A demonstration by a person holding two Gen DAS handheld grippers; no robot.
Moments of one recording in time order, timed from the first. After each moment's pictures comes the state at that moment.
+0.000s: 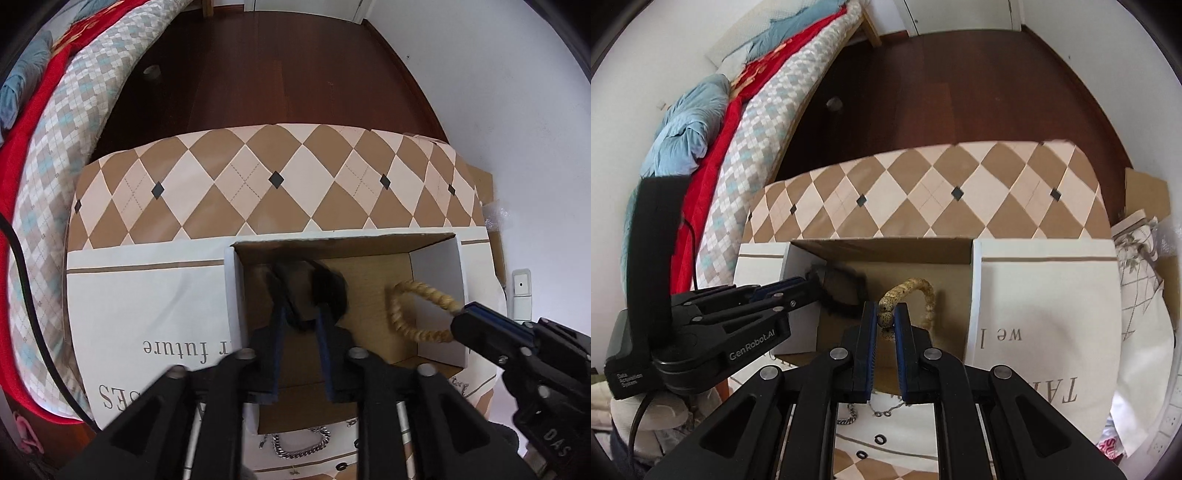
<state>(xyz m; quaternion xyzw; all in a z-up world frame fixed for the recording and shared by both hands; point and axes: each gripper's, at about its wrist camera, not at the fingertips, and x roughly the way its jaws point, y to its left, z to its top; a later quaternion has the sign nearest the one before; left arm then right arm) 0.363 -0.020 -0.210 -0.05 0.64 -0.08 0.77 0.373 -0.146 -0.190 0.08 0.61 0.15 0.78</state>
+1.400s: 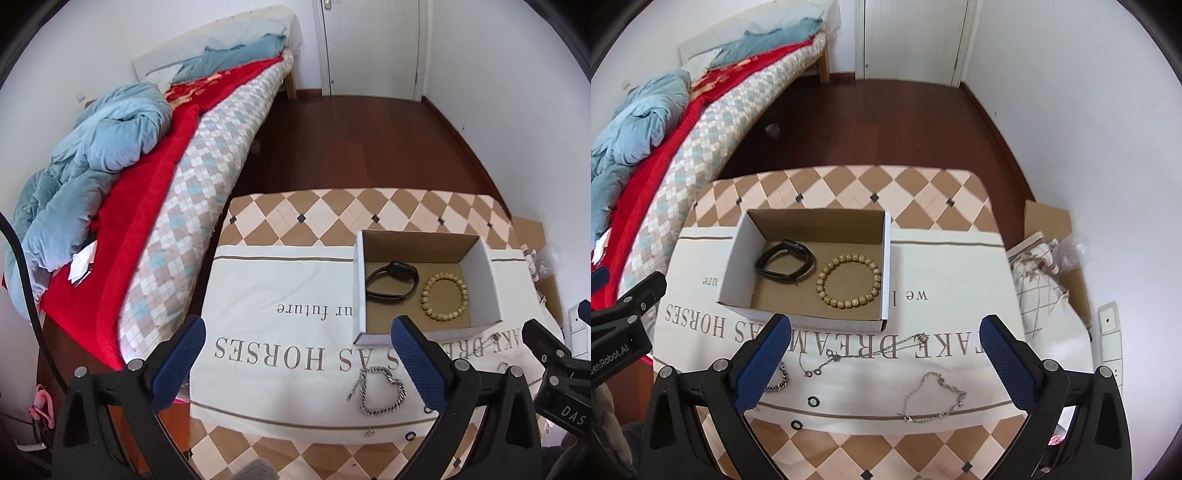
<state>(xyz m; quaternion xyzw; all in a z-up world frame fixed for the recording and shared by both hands) 0.227 0.022 -0.122 0.01 0.48 0.08 0.87 0.259 -0.144 -0.133 -0.05 0.51 0.01 0.86</state>
